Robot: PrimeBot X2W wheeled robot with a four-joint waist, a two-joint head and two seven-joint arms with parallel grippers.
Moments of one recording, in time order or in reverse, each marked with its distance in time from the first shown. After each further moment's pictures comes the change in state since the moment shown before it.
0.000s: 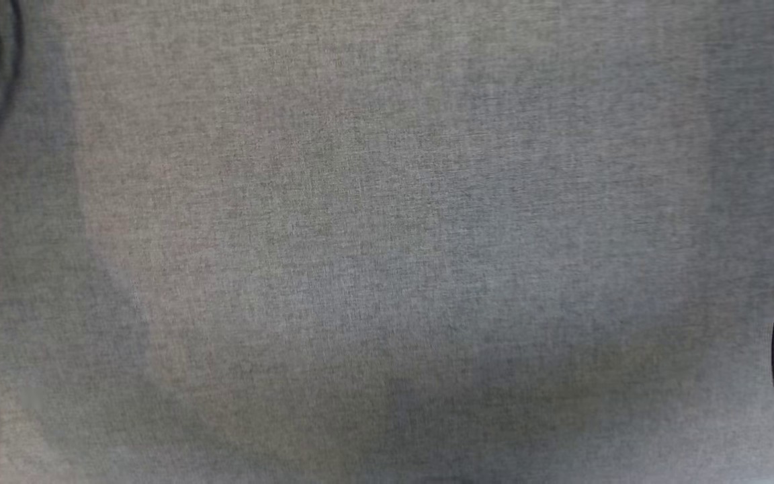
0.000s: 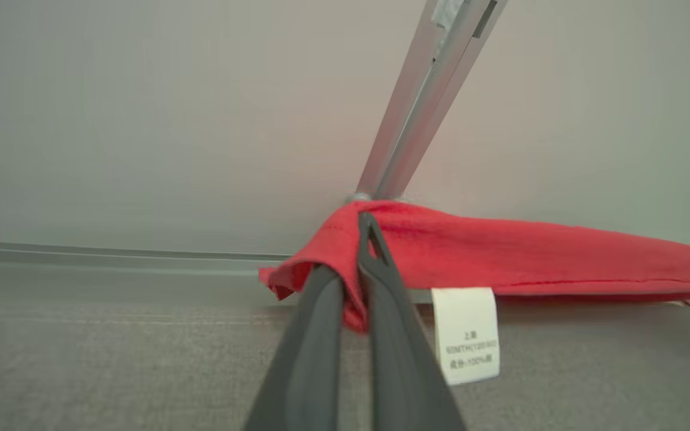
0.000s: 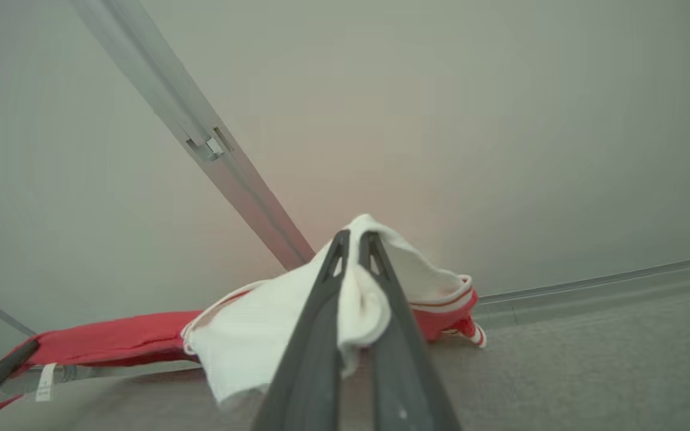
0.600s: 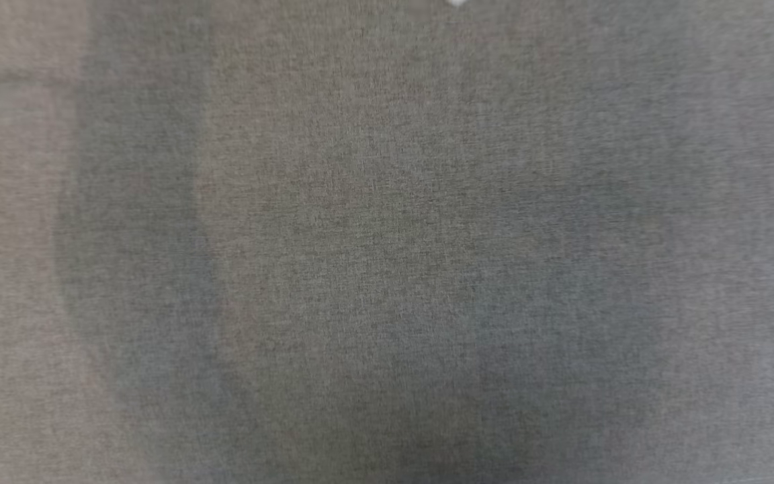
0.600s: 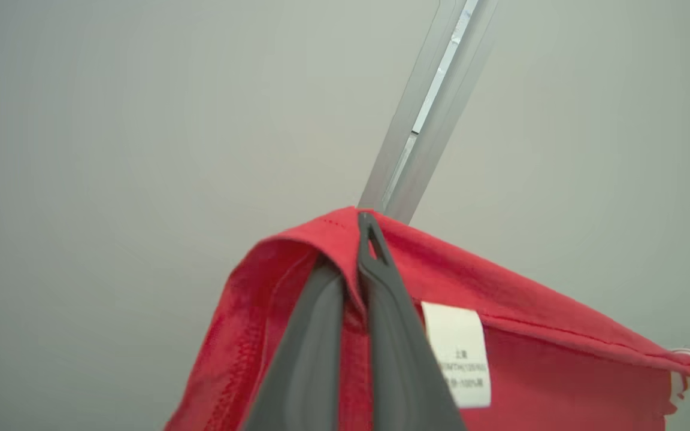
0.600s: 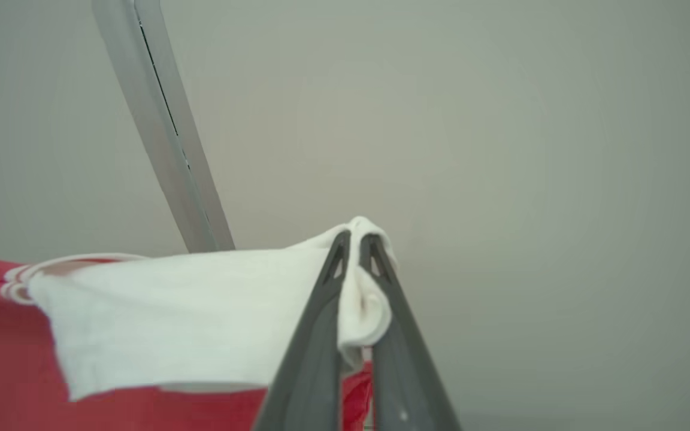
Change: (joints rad) left arm -0.263 -0.047 0.147 -0.310 -0.040 0.207 0.258; right arm -0.468 0.034 -0.112 0.035 -0.458 0.001 0.456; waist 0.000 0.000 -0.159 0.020
